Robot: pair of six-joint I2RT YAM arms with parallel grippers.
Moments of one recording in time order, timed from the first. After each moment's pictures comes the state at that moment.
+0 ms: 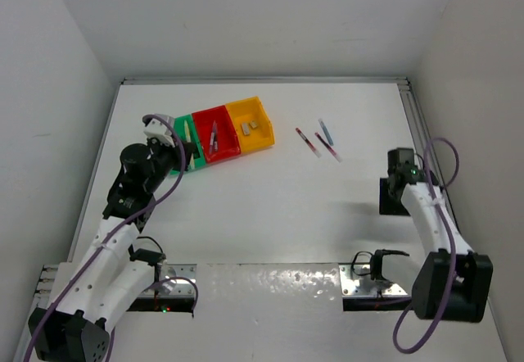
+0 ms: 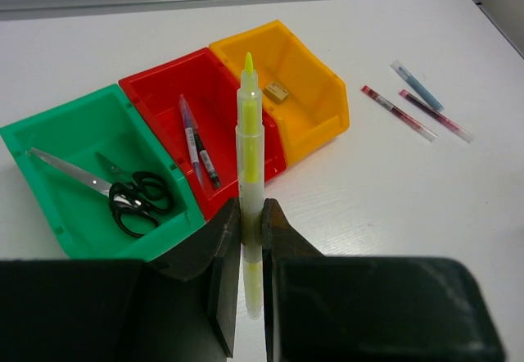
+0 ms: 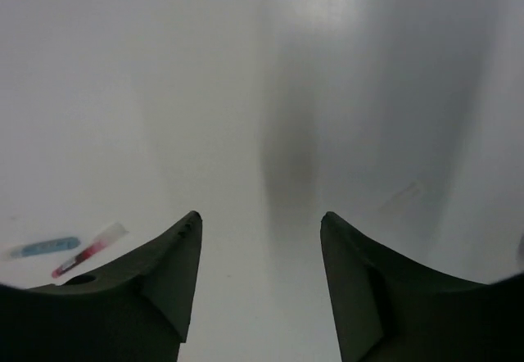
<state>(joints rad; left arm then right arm) -0.18 0.75 0.62 -0.06 0.17 -0.16 -0.05 1.15 0.77 -0.91 0.40 1.56</state>
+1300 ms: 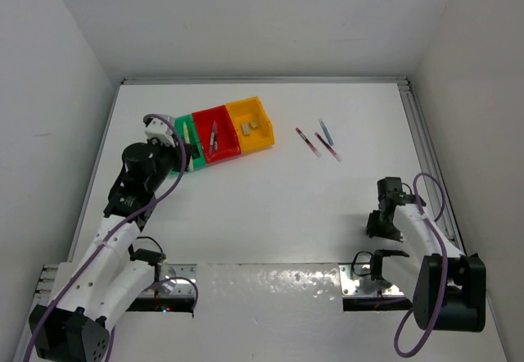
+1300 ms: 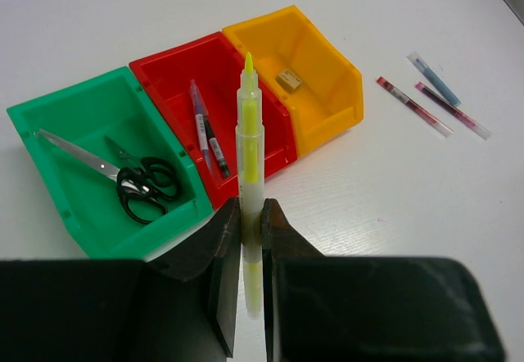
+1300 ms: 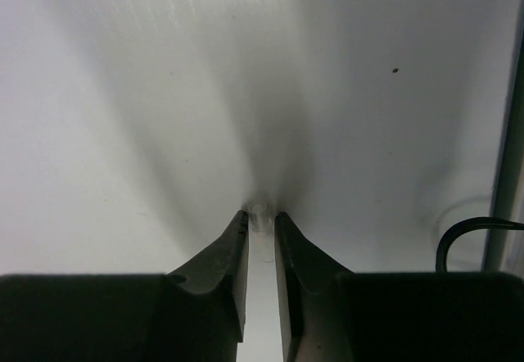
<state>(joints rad) -0.18 0.77 0.62 -0.09 0.13 -0.16 -0.08 1.04 0.37 -0.82 0.21 1.80</state>
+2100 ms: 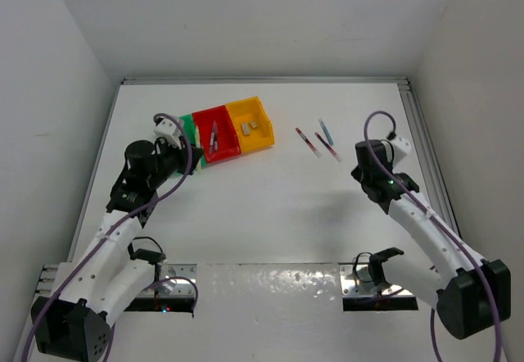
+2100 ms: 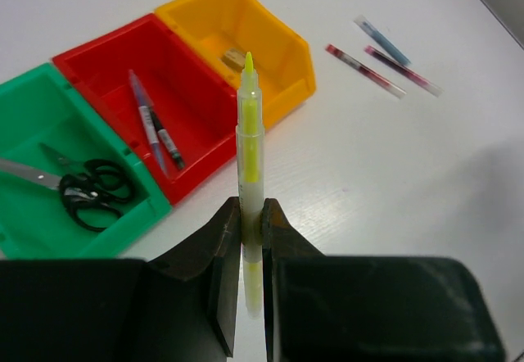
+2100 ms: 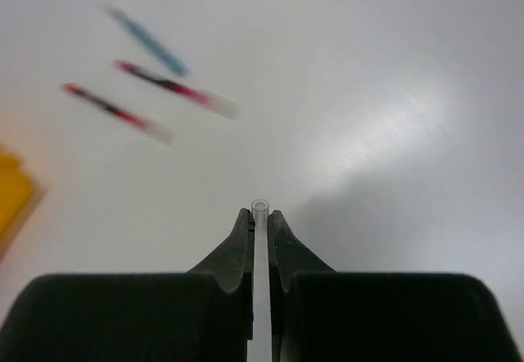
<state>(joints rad) -0.18 0.81 0.62 -0.08 0.30 -0.14 0.29 1.01 0.64 -0.49 0.54 0.87</state>
